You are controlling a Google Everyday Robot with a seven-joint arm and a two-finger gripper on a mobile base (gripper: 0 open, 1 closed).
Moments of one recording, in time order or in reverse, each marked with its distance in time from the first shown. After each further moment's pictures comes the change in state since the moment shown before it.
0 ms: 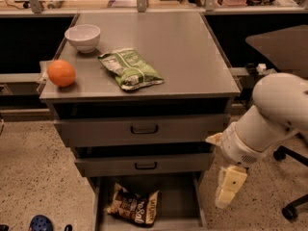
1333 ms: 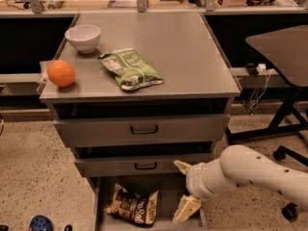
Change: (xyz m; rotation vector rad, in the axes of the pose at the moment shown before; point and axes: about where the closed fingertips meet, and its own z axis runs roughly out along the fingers) arm -0.027 -0.013 0.174 0.117 -0.273 -0.063
